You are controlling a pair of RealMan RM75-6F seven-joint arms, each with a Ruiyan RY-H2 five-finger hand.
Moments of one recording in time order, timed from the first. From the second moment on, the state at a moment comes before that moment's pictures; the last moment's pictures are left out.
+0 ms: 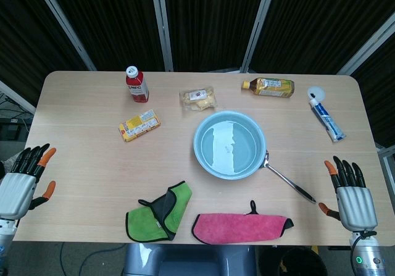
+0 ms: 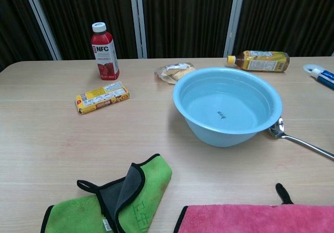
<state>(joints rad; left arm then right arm) -0.15 -1.16 -0.01 -1.55 1.61 1.50 -0.01 0.07 -1.22 0.06 -1.64 -1.49 1.50 -0.26</state>
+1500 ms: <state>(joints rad) -0.21 -1.14 0.02 -1.53 1.66 1.43 -0.15 0.28 -1.53 0.15 -1.29 -1.25 1.14 -0.18</state>
